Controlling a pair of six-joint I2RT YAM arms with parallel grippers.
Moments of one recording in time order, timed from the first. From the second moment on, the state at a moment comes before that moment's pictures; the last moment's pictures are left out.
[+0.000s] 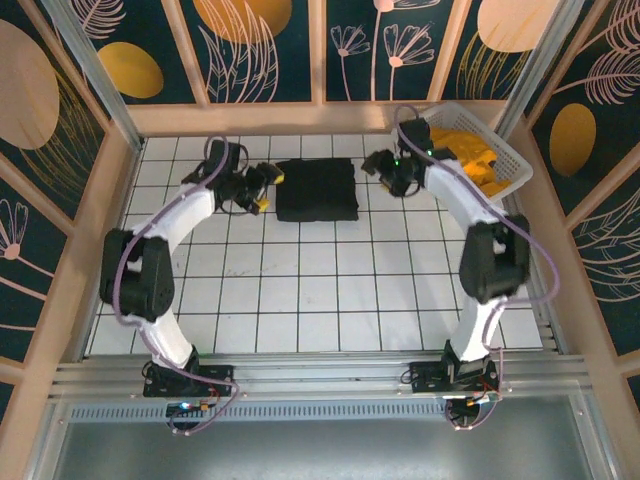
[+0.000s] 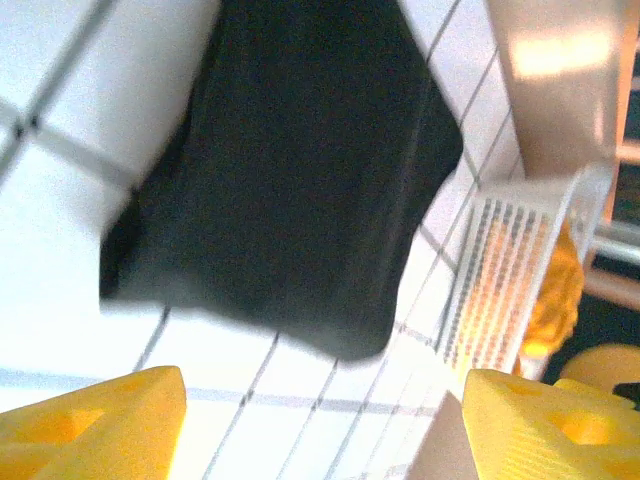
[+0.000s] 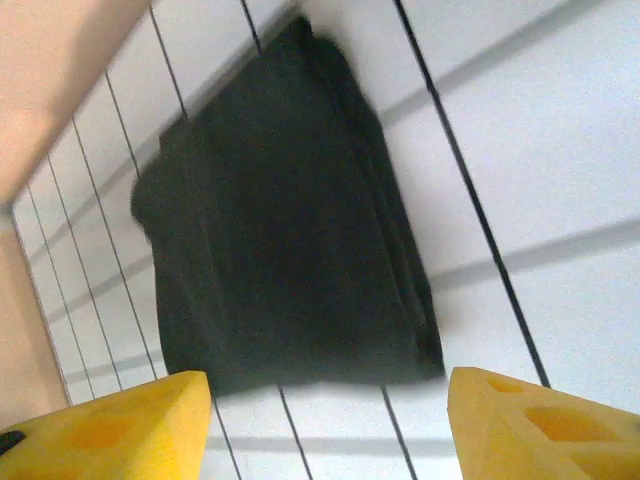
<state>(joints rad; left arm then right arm) -0.27 1.75 1.30 -0.38 0.44 -1.19 0.29 1.81 1.53 -0.63 -0.30 0.83</state>
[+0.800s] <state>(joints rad) -0.55 2.10 1.23 0.16 0.19 -1.80 0.31 1.37 1.01 -0.34 -0.39 0.97</state>
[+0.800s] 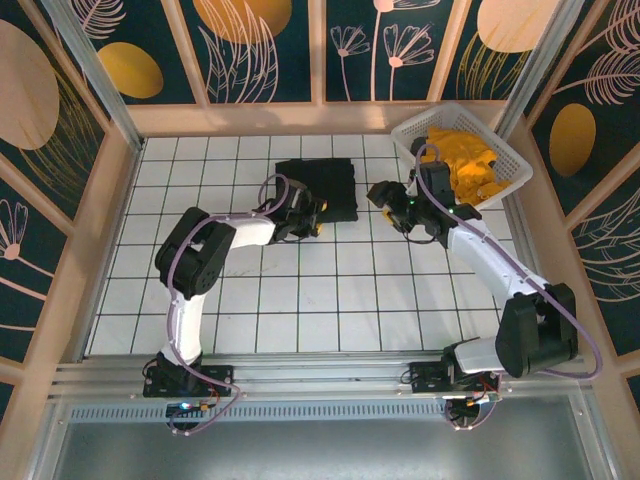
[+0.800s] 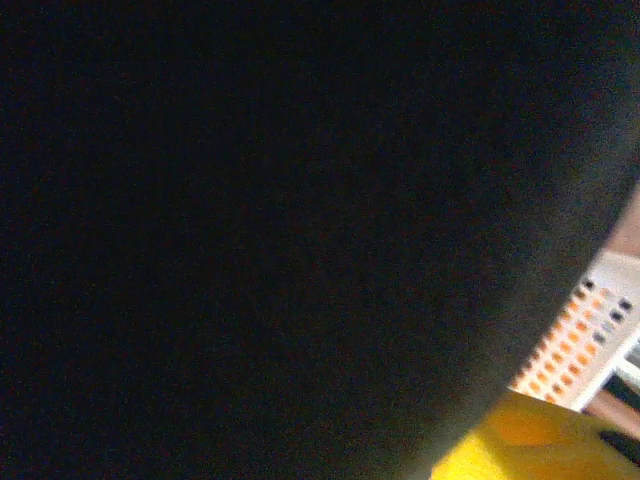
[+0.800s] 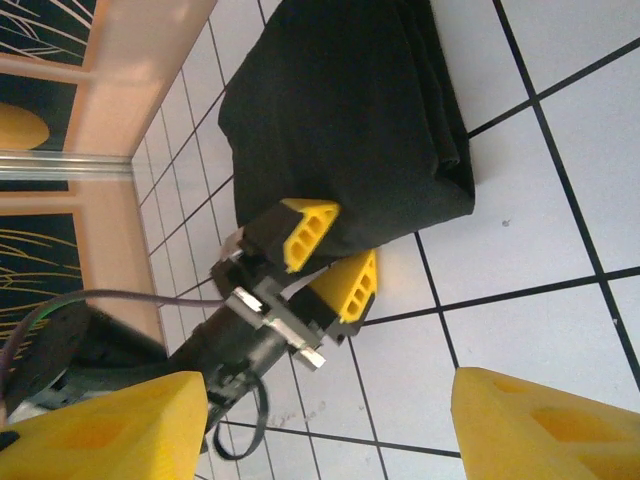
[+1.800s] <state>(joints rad) 0.31 2.09 1.42 -0.23 0.31 -0.69 0.31 1.46 1.01 -0.31 -0.45 0.96</state>
